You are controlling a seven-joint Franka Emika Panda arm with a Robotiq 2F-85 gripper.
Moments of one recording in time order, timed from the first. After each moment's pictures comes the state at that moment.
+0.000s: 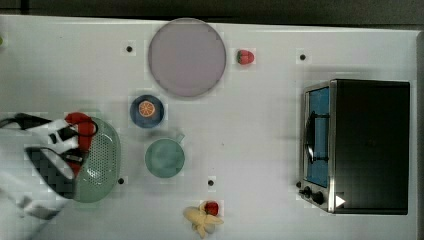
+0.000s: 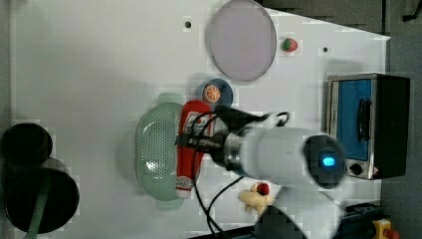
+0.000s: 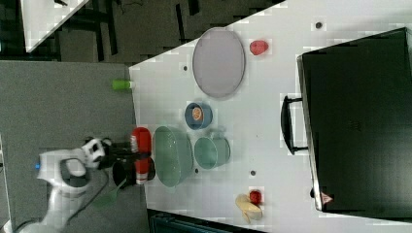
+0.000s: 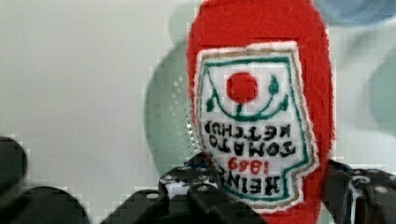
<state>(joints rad) -0.04 0.28 0.76 -2.04 -0.17 0.67 0.29</state>
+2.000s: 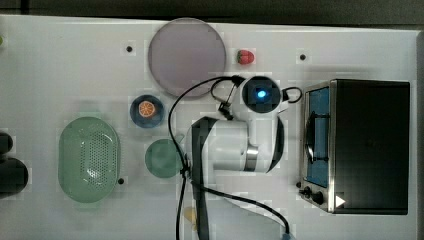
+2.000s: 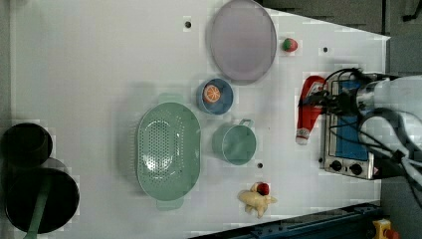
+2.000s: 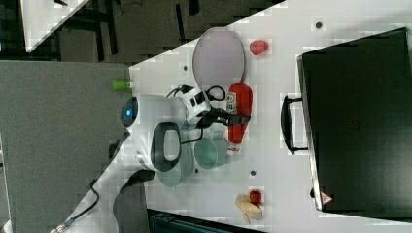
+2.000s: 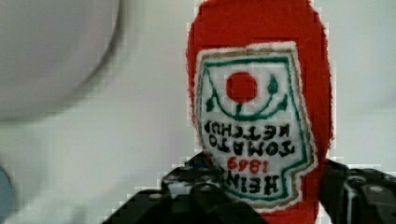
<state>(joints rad) -0.29 0.28 0.17 -2.20 -0.10 0.82 -0.46</state>
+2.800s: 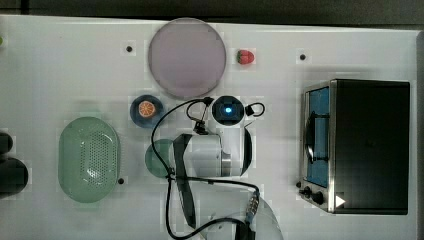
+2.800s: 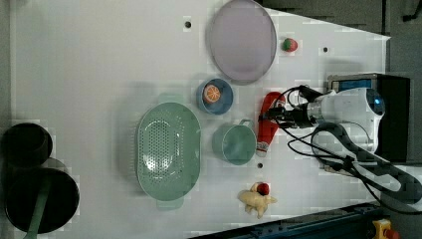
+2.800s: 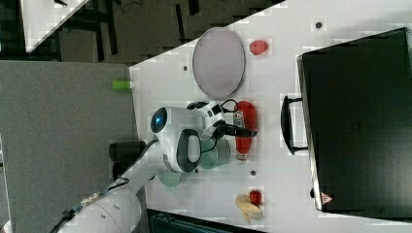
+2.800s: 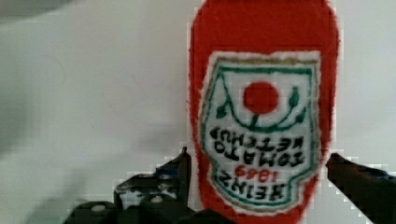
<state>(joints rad) -0.23 0.45 0.19 -2.27 -0.11 0.97 -0.47</state>
